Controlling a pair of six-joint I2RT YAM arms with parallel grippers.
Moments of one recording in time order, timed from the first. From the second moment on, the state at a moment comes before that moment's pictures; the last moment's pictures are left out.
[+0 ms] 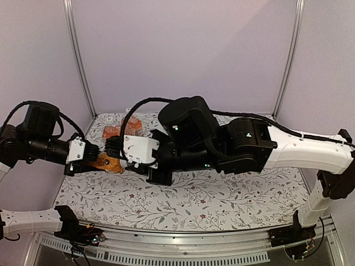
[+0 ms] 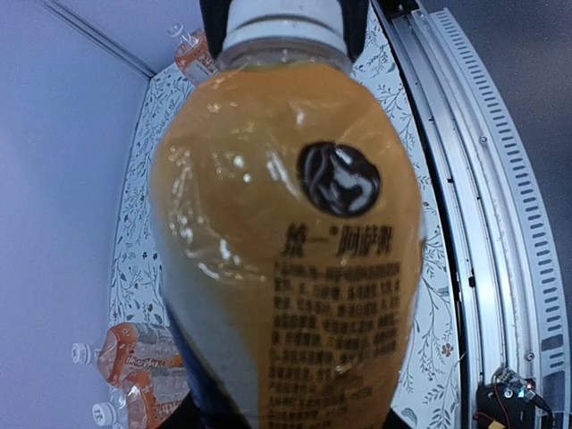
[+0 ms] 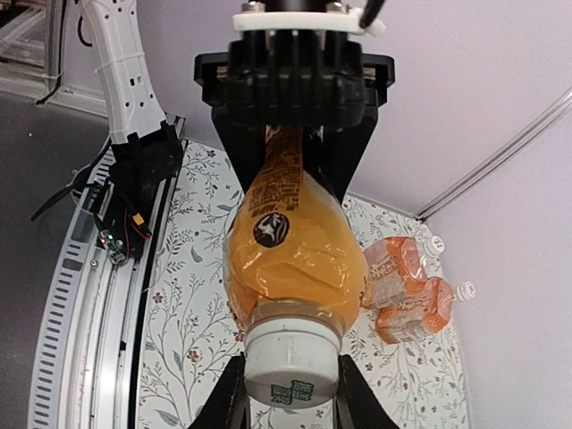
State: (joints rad) left arm -0.71 0.80 1.18 -1.10 0.35 0.96; right arm 1.44 1.76 1.82 -0.50 0.11 -0.40
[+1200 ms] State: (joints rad) left arm -0.72 0.76 1.05 -0.73 0.04 0.97; right arm 1.17 1.64 1.71 -0.31 -0.10 0.46
